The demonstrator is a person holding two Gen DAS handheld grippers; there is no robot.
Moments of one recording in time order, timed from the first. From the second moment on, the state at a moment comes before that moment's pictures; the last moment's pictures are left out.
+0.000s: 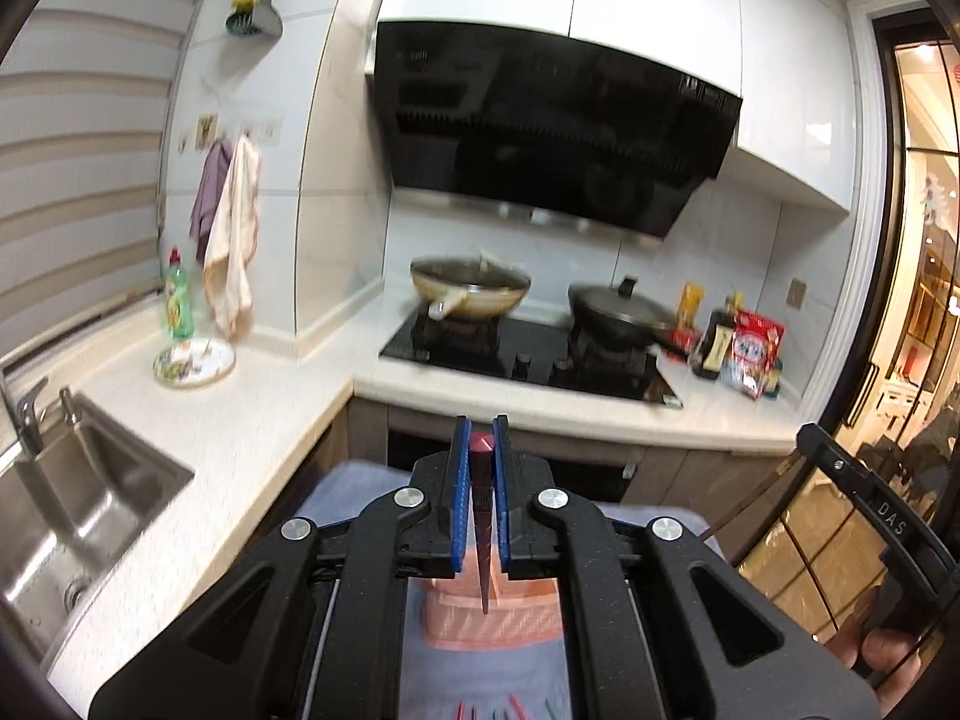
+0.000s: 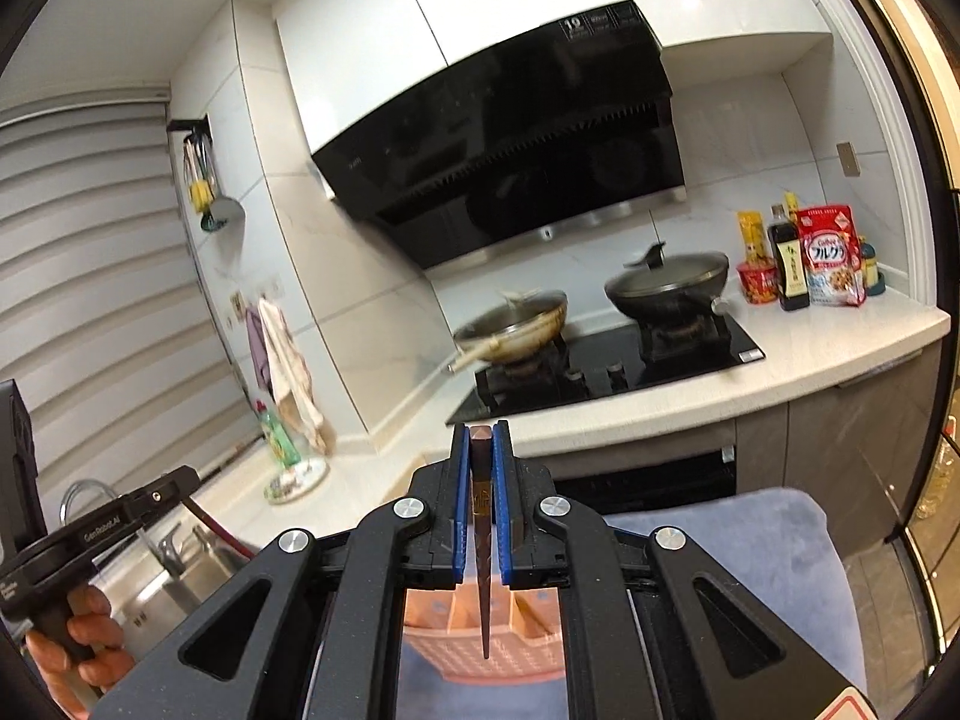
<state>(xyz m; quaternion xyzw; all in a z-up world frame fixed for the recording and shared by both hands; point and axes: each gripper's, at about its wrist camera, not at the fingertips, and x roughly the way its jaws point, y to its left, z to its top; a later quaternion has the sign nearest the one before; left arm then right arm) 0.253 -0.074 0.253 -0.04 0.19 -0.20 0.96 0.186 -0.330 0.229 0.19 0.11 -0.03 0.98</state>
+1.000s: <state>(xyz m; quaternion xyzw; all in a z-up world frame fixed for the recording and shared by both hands) 0.321 -0.101 0.170 -0.04 0.27 -0.18 0.95 0.264 -0.307 0.141 0.17 0.20 -0.03 0.96</state>
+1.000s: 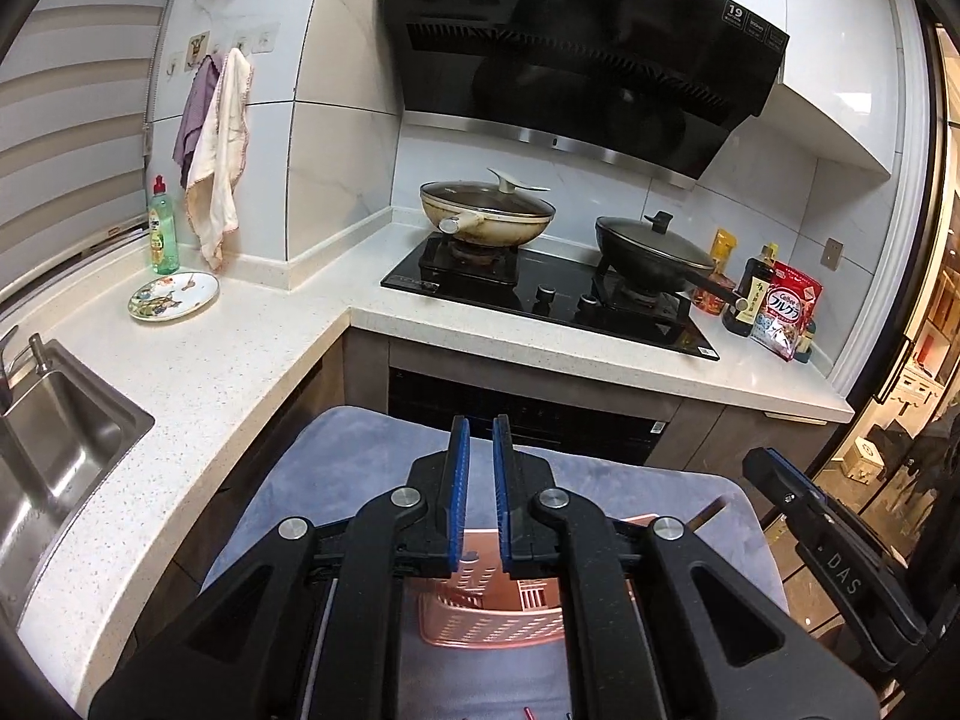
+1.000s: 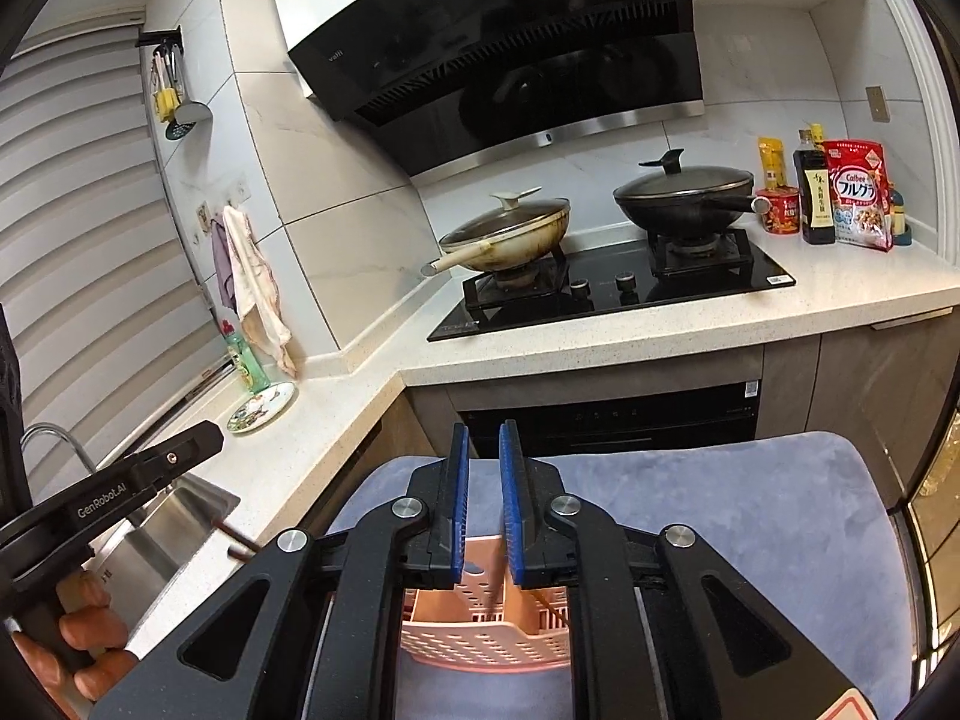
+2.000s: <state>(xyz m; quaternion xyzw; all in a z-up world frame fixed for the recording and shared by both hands) 0.165 -0.037 0.078 0.06 0.33 -0.15 0.93 0.068 -0.266 0.047 0.14 0.32 -0.02 0.93</state>
